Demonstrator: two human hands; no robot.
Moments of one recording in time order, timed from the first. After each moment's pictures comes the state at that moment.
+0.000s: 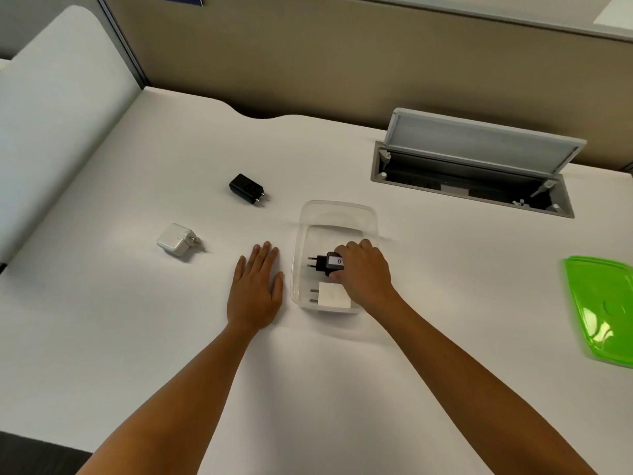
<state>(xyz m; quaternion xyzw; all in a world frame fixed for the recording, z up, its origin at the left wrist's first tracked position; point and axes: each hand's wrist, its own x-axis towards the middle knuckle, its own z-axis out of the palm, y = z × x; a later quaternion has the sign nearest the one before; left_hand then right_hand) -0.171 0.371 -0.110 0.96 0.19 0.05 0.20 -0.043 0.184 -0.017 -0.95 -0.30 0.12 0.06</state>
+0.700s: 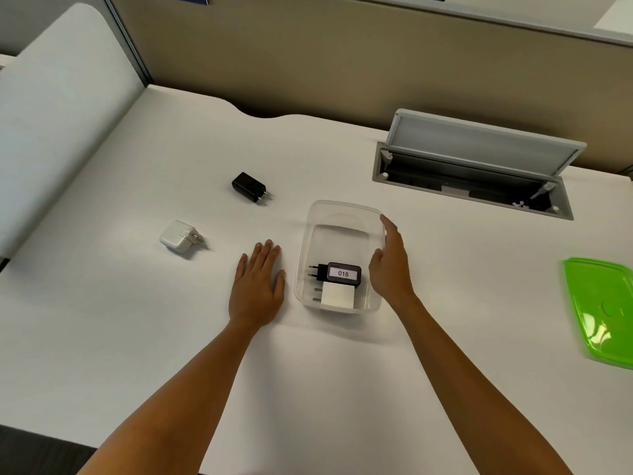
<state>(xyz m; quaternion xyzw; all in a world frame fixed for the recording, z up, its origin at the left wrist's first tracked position) -0.172 0.369 -0.110 0.96 0.18 0.07 0.20 -0.035 0.151 -0.019 -0.88 -0.09 0.11 0.46</state>
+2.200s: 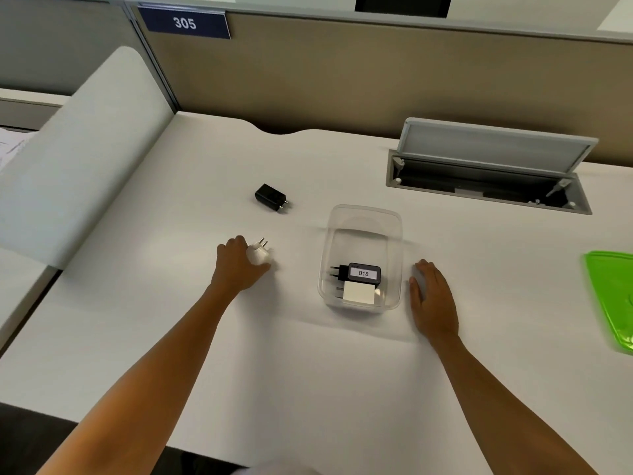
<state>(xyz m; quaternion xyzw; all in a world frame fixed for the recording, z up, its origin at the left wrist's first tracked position) -0.163 0.455 -0.045 0.91 0.34 -0.01 0.25 -0.060 0.067 -0.105 -0.93 -0.14 -0.01 0.33</state>
